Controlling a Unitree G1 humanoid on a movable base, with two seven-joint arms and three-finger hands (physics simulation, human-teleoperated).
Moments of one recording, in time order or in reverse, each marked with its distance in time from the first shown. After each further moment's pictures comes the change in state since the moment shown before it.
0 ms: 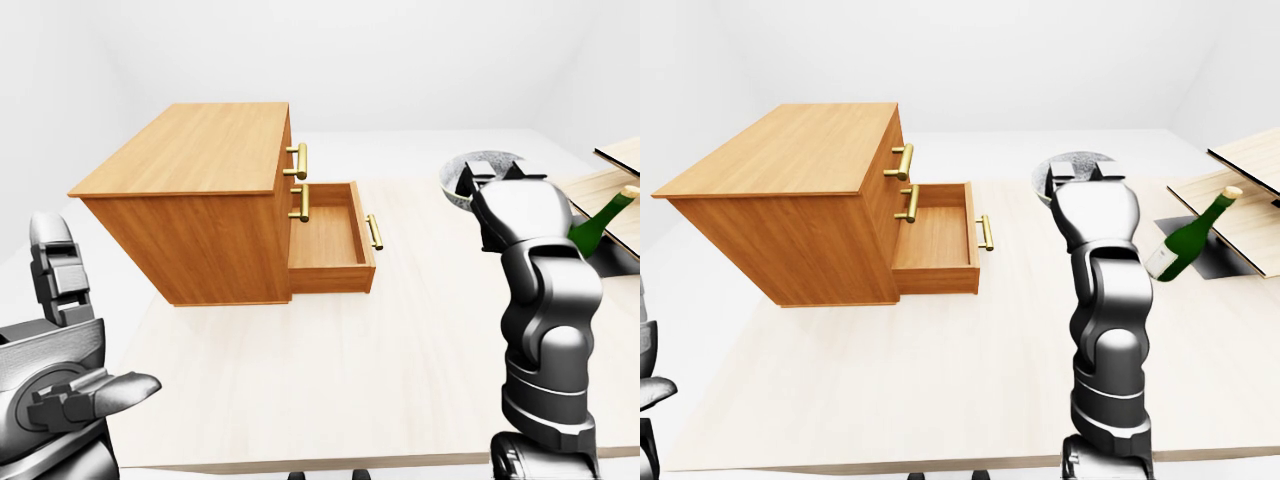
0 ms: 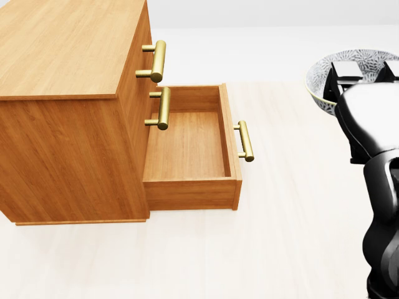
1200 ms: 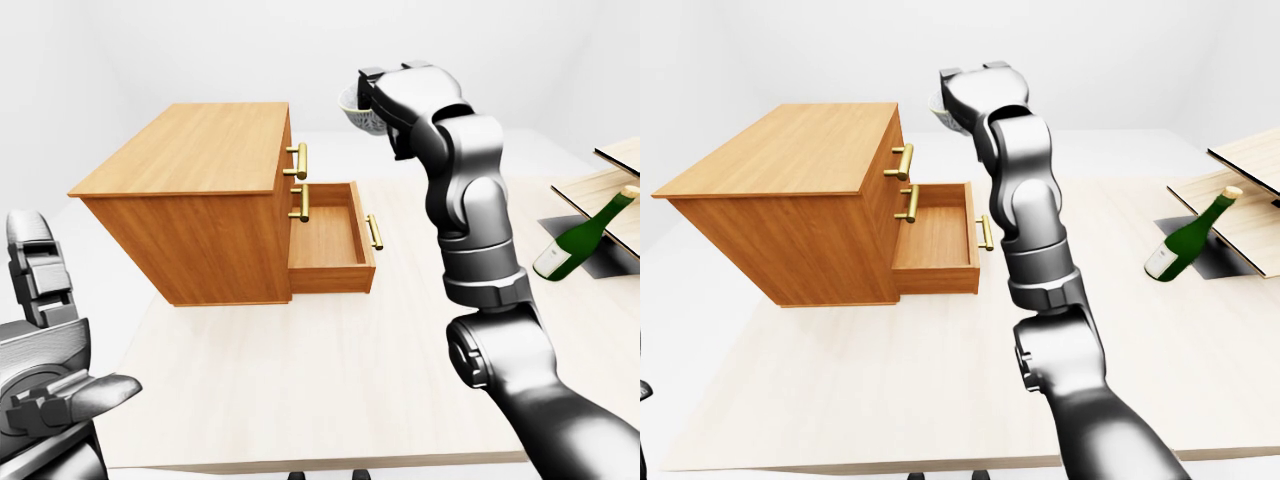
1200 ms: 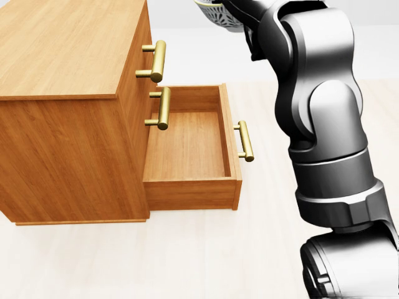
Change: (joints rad) left arm -0.016 0.022 0.046 -0.001 -0.053 0.000 0.022; right arm -0.704 0.089 0.192 0.628 0.073 0.000 0.000
